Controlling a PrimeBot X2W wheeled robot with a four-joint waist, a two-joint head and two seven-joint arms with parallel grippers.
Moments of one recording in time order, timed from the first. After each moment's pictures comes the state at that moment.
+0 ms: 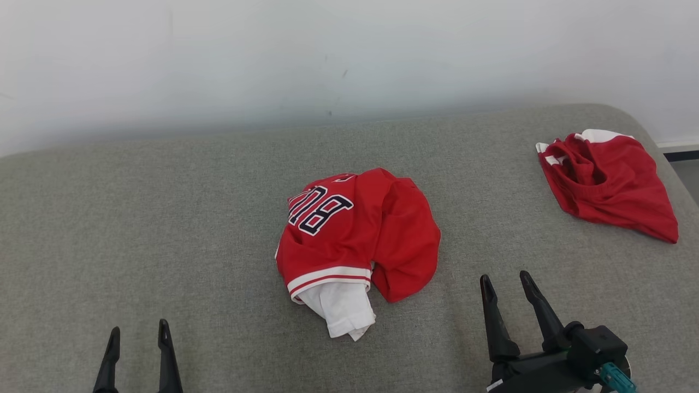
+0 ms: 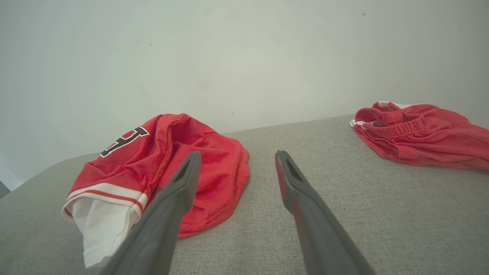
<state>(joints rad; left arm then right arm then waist) 0.07 0.06 0.07 0.09 -0.15 -0.01 -0.26 -0.05 -0.06 0.10 0.20 0.22 0.13 -0.26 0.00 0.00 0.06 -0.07</state>
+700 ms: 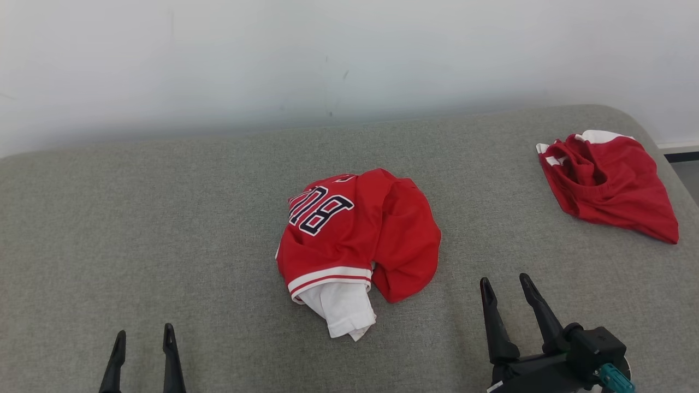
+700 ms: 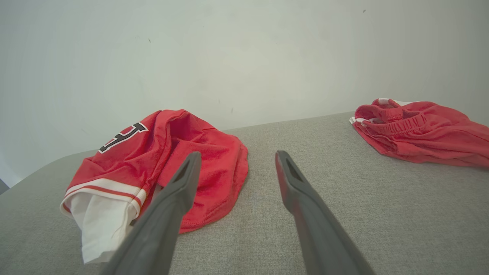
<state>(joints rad) 0.08 0.05 0.08 0.11 -0.14 -0.04 -0.26 -0.05 -0.06 0.10 0.21 0.22 0.13 -0.26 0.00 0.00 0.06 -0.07</state>
